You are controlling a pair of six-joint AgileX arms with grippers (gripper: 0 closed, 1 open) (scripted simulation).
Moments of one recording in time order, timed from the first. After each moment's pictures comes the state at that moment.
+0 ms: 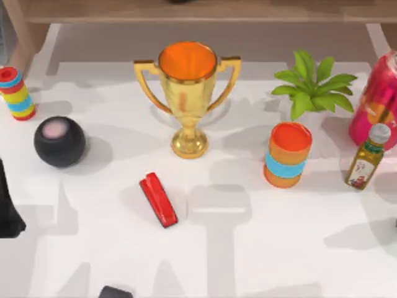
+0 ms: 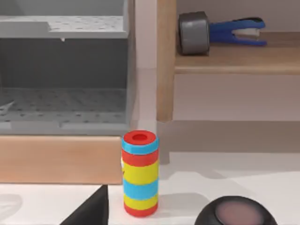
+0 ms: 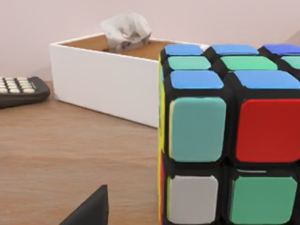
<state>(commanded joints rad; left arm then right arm) 0.00 0.00 0.00 0.00 0.00 0.00 0.30 1.79 1.68 0.11 0.33 0.02</state>
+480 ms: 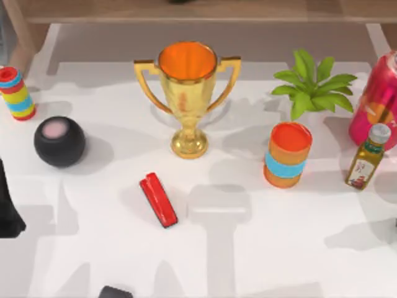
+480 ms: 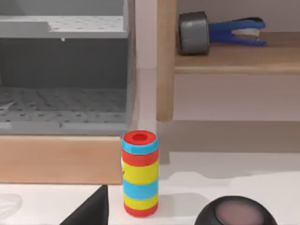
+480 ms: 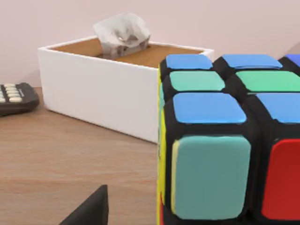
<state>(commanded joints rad) 0.00 0.00 0.00 0.00 0.00 0.00 0.28 1.90 1.81 0.09 0.31 0.02</state>
